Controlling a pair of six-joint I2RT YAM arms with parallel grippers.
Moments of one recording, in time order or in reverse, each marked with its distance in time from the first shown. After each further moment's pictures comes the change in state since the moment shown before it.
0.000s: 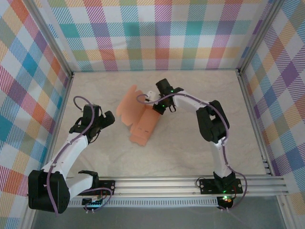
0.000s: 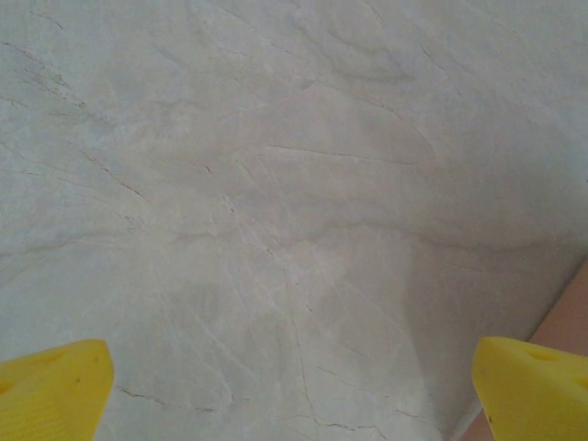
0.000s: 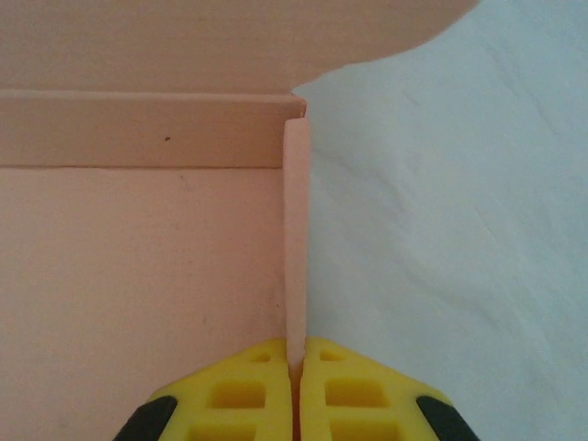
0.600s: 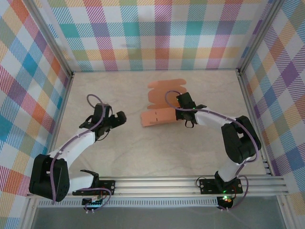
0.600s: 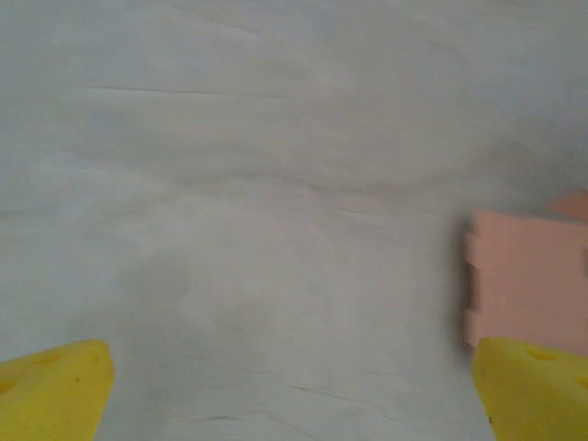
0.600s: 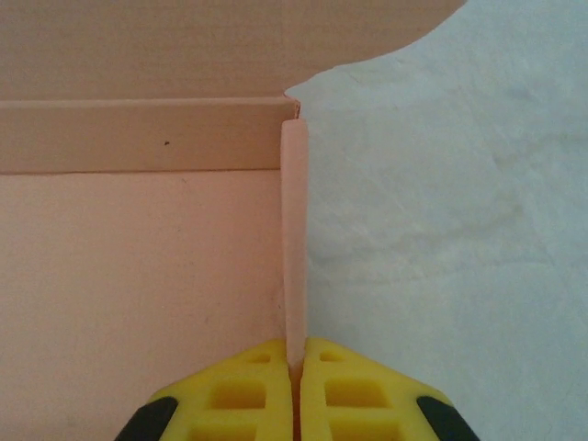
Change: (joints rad) left arm -0.151 0.140 0.001 0.154 0.139 -0.017; right arm -0.059 -0.444 -0.601 0.230 0.381 0.825
